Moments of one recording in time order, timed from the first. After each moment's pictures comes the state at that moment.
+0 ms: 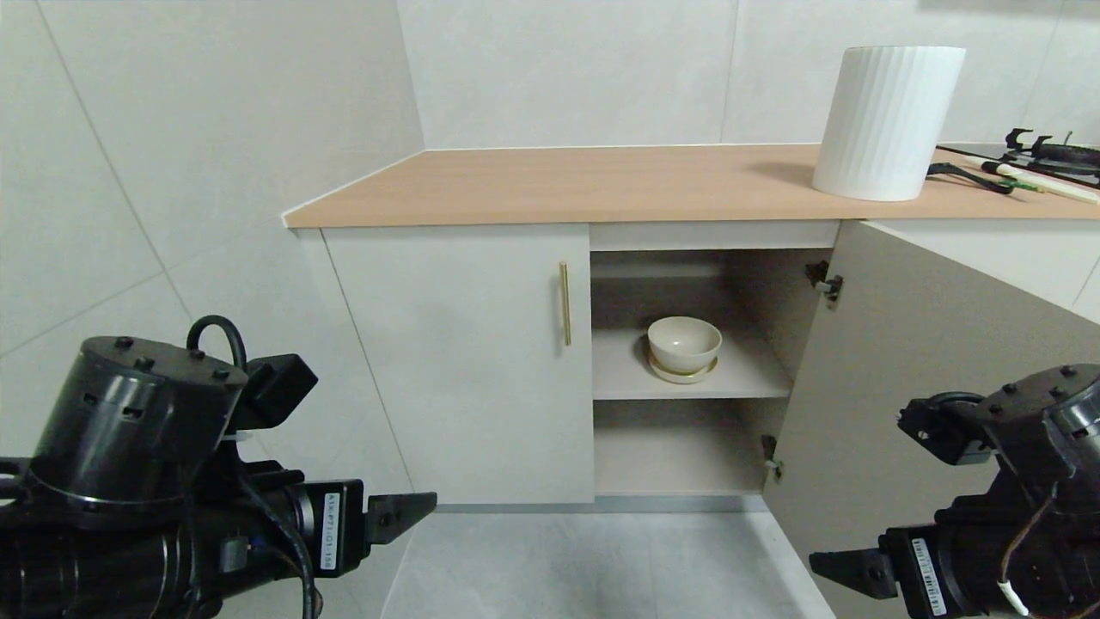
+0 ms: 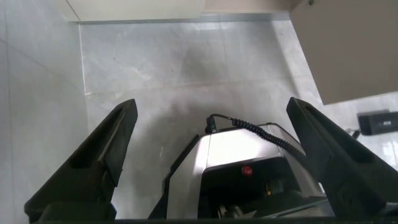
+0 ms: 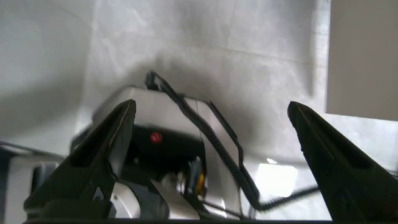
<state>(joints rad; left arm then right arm) -0.58 1.34 -0.70 0.12 0.18 -0.47 0.63 1.36 -0.67 0.20 -0.12 0.45</state>
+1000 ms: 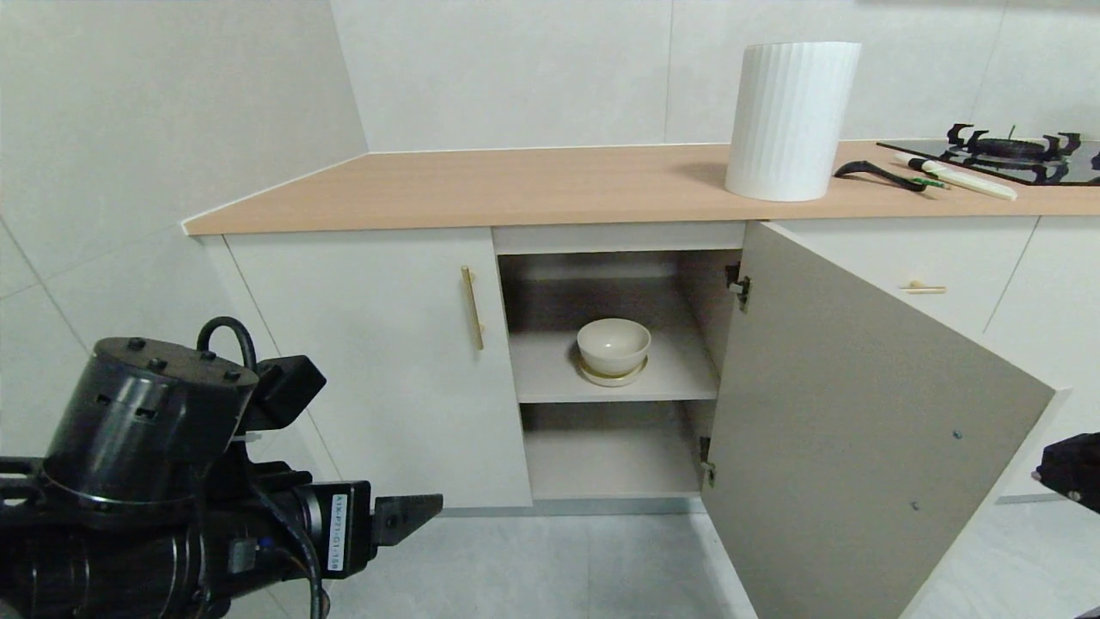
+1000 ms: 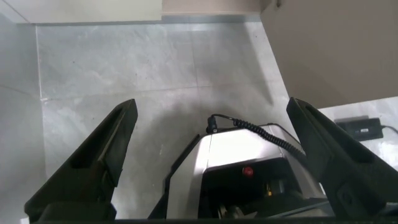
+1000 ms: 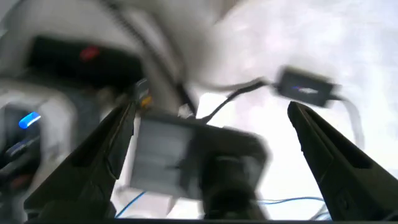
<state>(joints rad) -0.58 1.35 -0.71 0.12 0.18 -0.47 0.62 1.19 -0.87 0.86 -0.26 0.35</state>
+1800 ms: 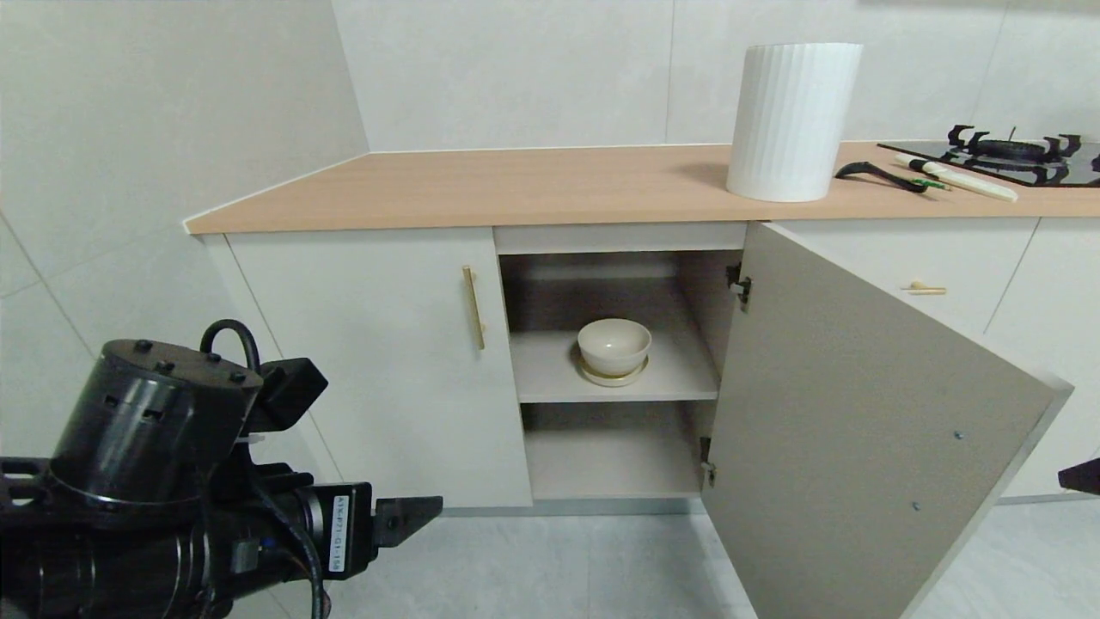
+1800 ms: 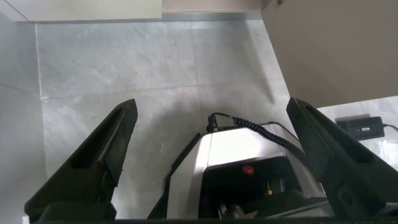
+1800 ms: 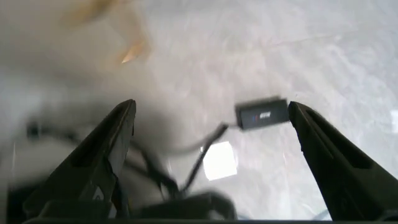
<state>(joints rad) -0.58 1.36 -0.70 0.12 0.18 -0.48 0.03 1.18 -0.93 0.60 -0.30 0.15</state>
